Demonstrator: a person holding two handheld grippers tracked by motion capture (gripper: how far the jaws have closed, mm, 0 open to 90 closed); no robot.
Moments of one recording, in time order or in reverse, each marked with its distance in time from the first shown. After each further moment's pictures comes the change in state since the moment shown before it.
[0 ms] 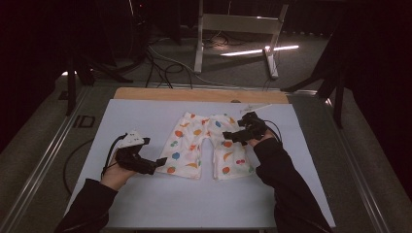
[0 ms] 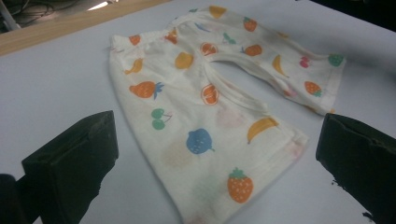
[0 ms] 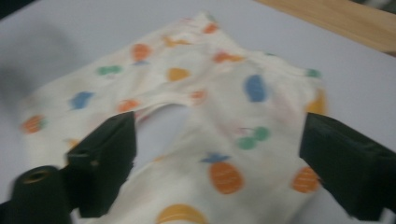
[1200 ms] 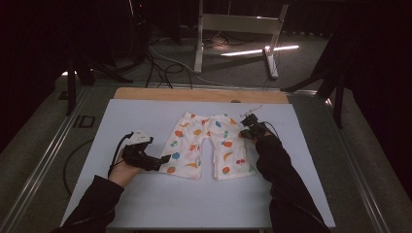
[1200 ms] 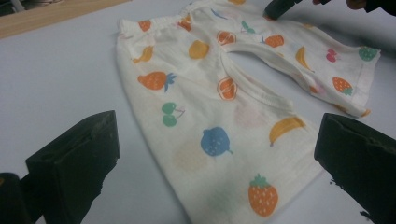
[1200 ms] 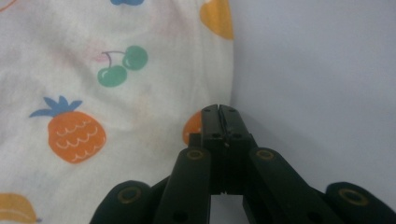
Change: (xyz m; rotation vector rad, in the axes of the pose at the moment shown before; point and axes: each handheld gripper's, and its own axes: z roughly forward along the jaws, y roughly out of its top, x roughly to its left) left arm 0.009 -0.008 0.025 0.037 0.036 -0.031; right arm -0.054 -0.031 0.045 0.270 -0.282 0.039
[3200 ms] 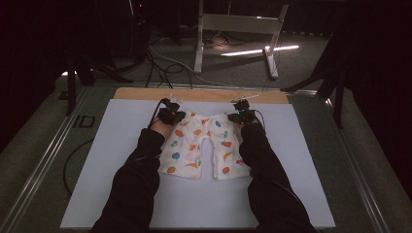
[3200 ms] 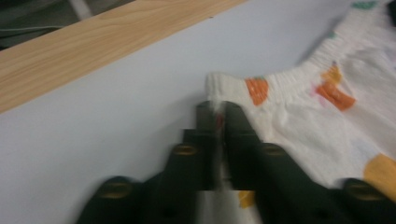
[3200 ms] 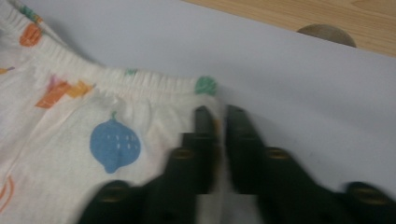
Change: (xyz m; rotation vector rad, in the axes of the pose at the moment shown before) left arm 0.074 0.082 0.161 0.136 0.205 -0.039; right arm -0.008 0.053 0.037 -0.185 0.039 0.185
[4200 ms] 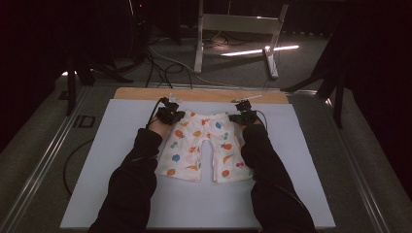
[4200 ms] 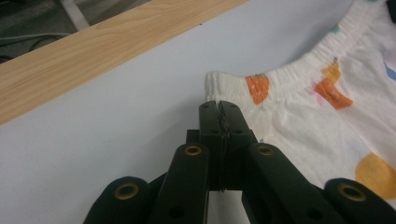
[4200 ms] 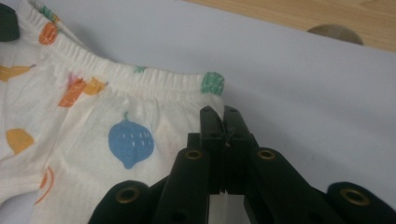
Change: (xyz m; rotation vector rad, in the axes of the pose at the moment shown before) left arm -0.001 0.003 -0.012 -0.011 -0.029 0.040; right arm 0.005 -0.002 -0.017 -0.001 0.046 0.015
